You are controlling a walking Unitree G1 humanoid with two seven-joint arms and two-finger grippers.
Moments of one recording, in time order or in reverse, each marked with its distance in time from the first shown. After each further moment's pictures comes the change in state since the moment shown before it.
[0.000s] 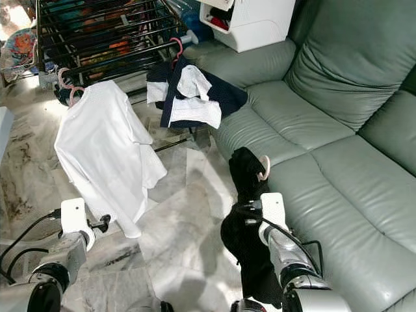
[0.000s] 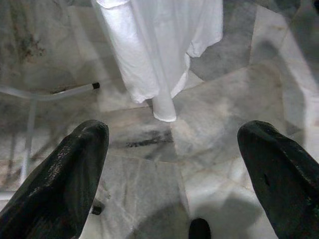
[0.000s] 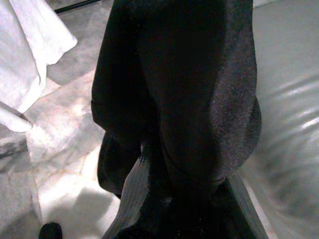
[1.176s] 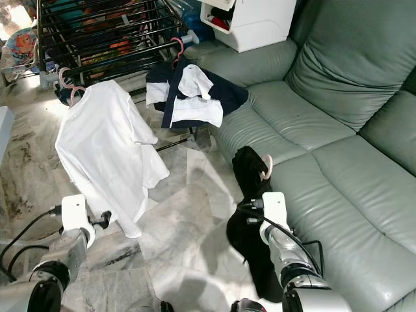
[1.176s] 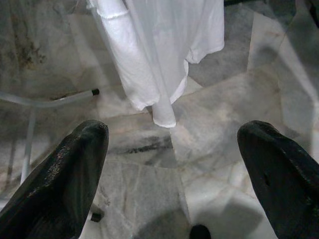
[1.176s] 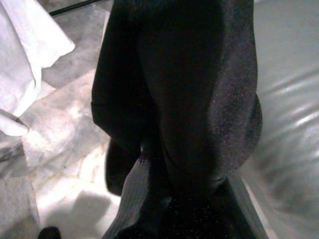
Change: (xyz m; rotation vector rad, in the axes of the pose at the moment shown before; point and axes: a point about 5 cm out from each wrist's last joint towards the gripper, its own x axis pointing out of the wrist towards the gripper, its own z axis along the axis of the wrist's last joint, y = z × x) left arm 0.000 0.000 0.002 0.011 -0.021 0.007; right arm 0.000 -0.001 0.000 0.015 -0.001 -0.016
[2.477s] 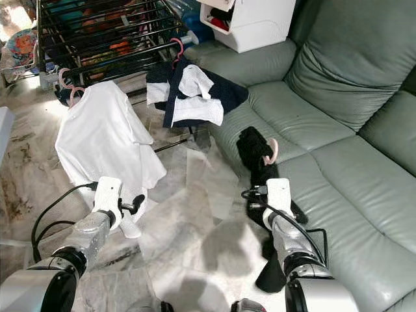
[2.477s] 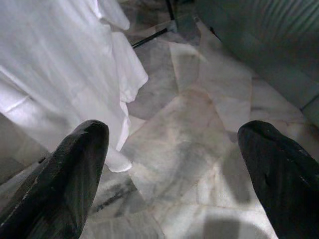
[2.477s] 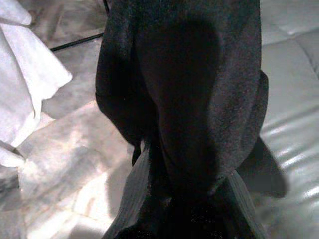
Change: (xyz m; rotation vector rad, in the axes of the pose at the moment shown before) left arm 0.000 -0.059 0.034 0.208 -0.147 -0.306; right arm 0.004 -0.007 0.031 -0.002 -0.114 -0.006
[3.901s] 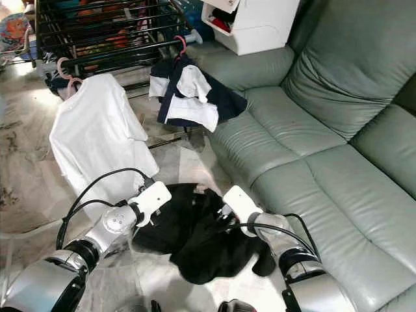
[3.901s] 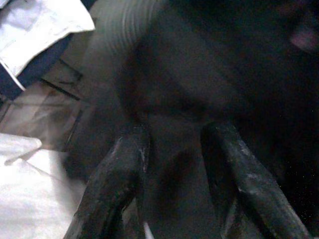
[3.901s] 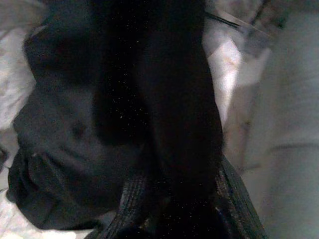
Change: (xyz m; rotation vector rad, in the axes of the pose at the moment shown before) left arm -0.001 -0.068 0.024 0.680 -0.184 -0.489; right arm -0.004 0.045 0.001 -0.500 0.036 0.559
